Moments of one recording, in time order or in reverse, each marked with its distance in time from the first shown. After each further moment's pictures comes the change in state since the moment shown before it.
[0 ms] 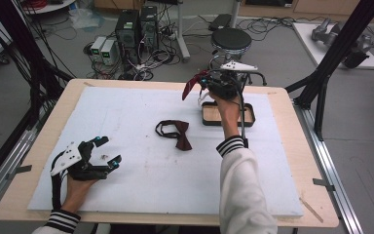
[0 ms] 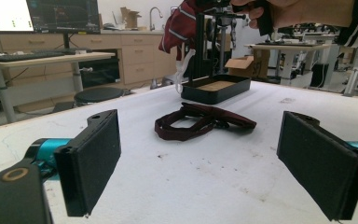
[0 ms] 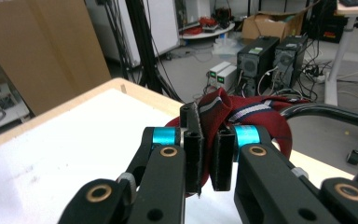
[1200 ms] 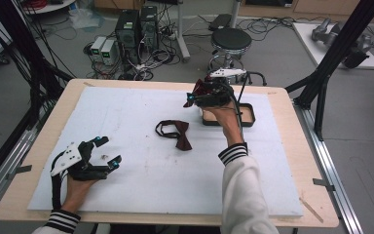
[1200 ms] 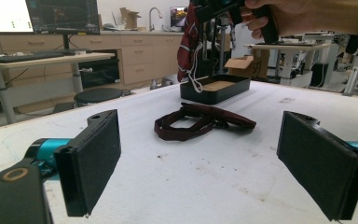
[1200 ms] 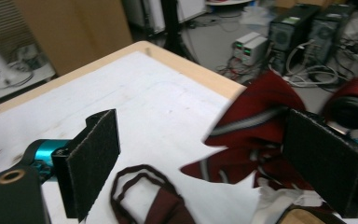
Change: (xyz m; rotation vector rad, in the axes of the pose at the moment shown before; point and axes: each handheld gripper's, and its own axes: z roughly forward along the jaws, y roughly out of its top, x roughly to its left) left arm 0.000 0.000 0.000 -0.004 0.000 0.003; right arm 0.015 -0.013 0.009 0.131 0.112 -0.040
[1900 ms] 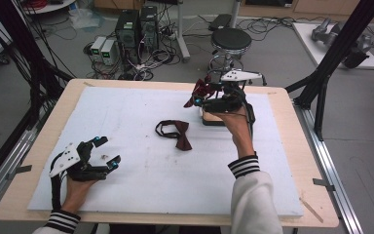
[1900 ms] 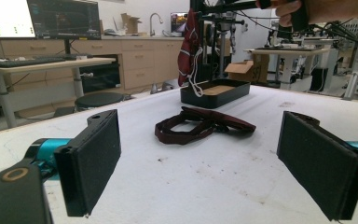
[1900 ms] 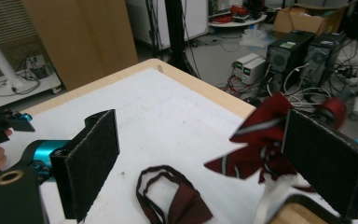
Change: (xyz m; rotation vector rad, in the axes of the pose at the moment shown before) left arm 0.000 -0.001 -0.002 -0.021 0.000 0.001; right arm 0.028 0.003 -0.054 -0.078 -0.017 -0.040
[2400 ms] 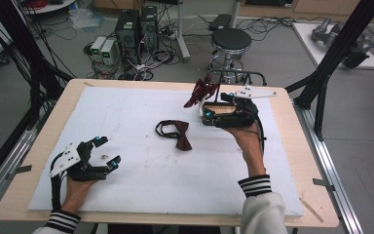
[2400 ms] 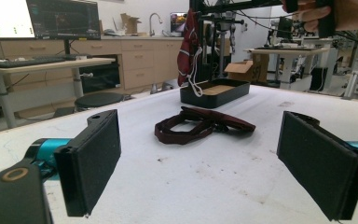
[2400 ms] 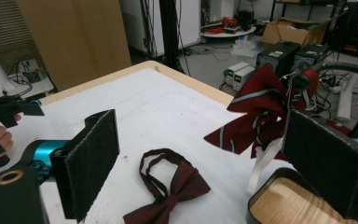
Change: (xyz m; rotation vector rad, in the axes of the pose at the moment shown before) left arm 0.000 0.000 0.000 0.002 -0.001 0.004; right arm 0.015 -0.028 -0.039 -0.051 -0.028 -0.024
